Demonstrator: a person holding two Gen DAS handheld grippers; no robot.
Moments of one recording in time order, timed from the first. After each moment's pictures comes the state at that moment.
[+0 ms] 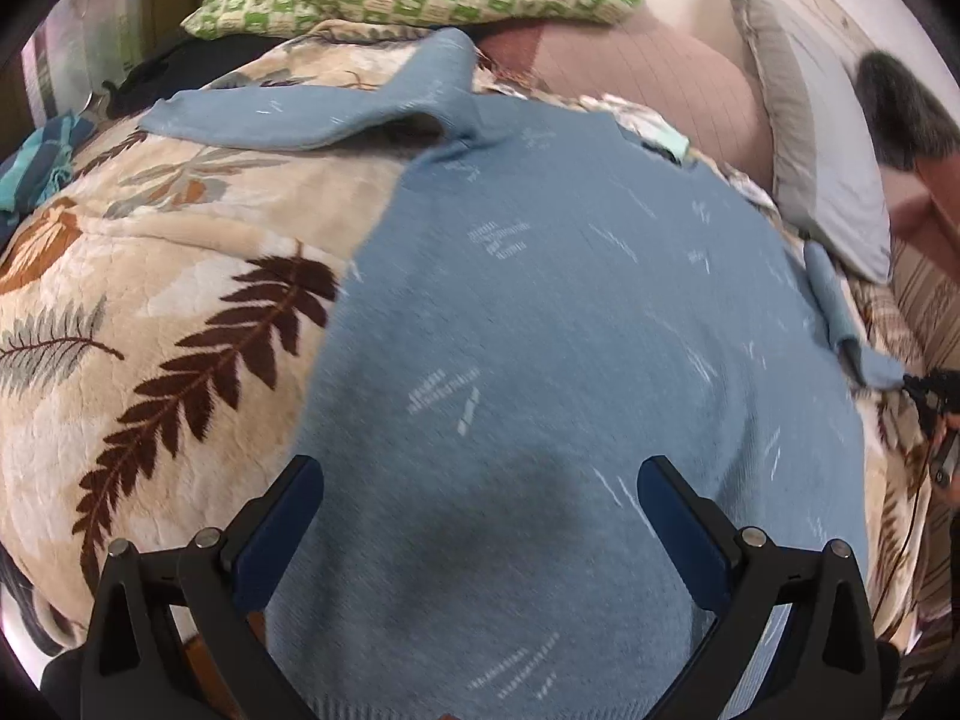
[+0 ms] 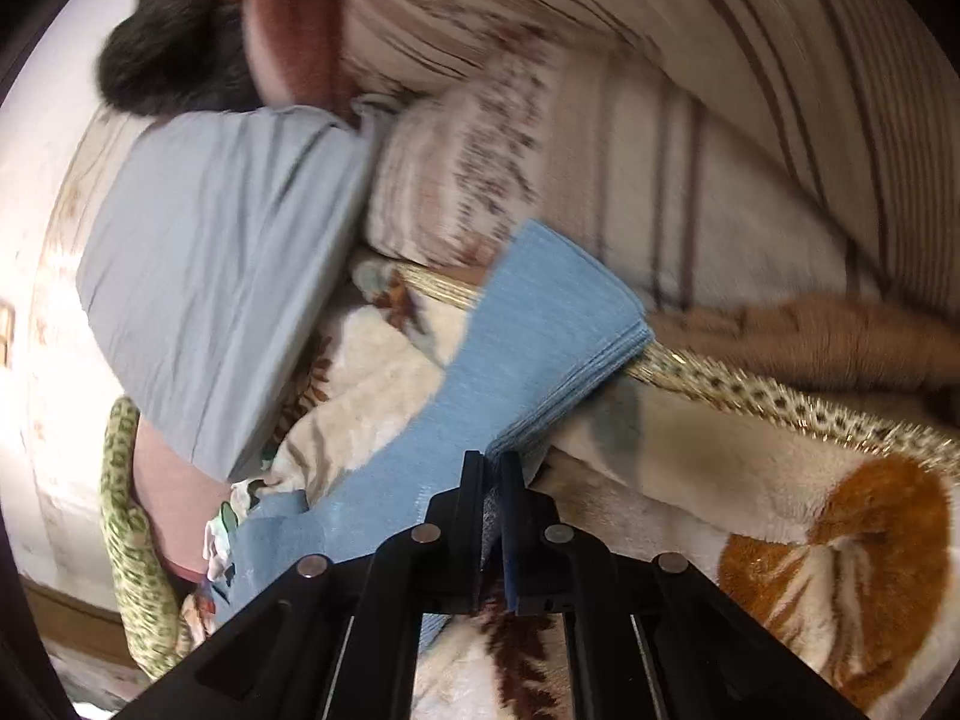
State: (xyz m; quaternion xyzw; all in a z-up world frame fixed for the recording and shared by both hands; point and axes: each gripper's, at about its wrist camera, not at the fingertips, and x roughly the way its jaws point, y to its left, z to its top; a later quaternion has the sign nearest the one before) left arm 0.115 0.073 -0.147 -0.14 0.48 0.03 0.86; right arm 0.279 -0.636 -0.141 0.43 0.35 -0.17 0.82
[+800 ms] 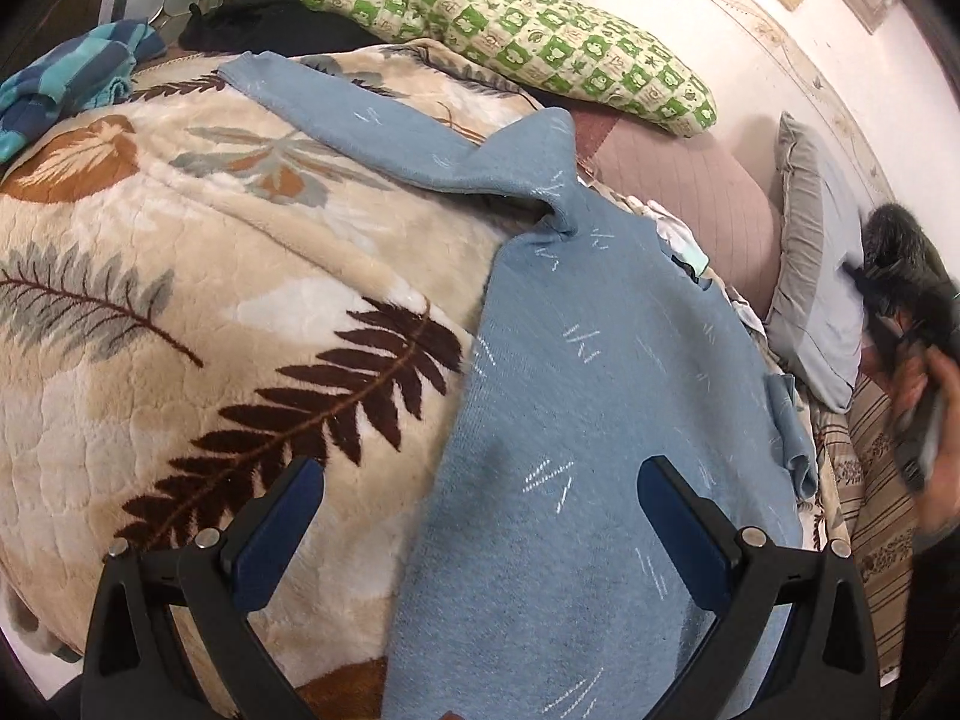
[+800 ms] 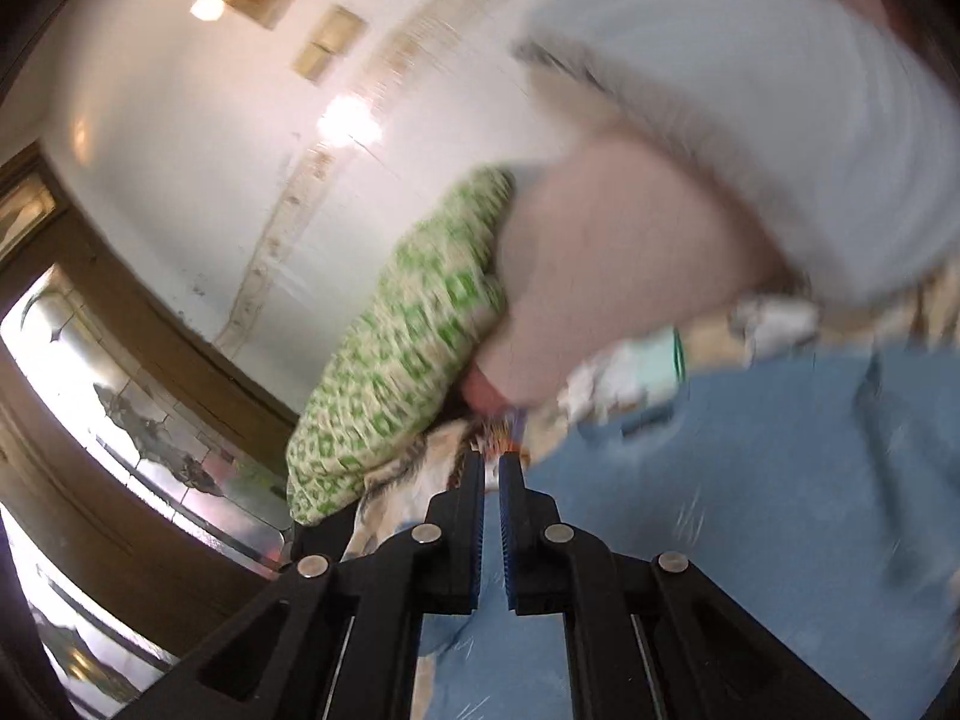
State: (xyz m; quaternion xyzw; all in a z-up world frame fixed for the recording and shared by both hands) left arm 0.101 0.156 -0.142 -0.27 0.42 0.02 0.86; right arm 0.348 -0.238 -0.034 0.33 0.32 0.16 0.88
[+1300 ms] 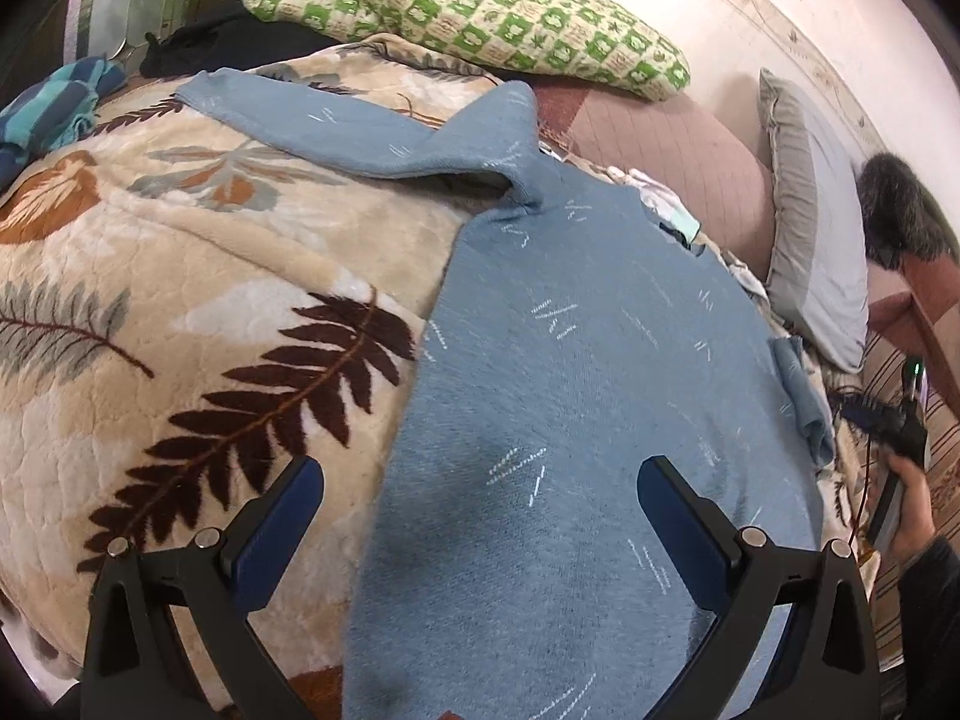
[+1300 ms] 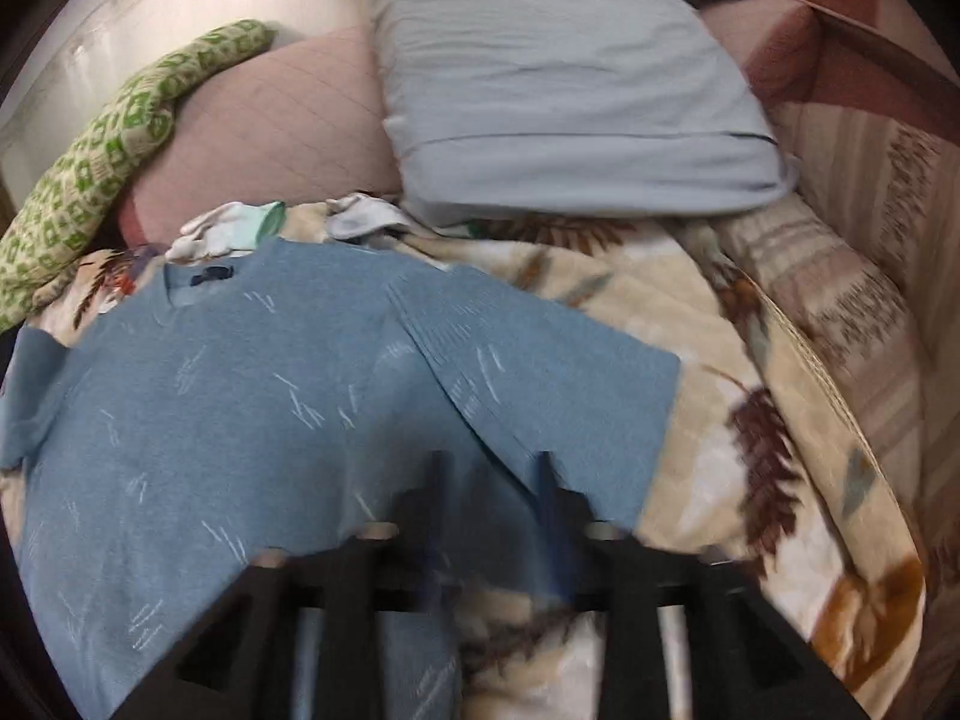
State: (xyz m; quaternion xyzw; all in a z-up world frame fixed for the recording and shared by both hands) left arm 0.117 0.126 -0.142 -0.22 0.44 0.01 0.87; right arm 0.331 -0.402 -0.126 0.02 0.46 -0.06 0.89
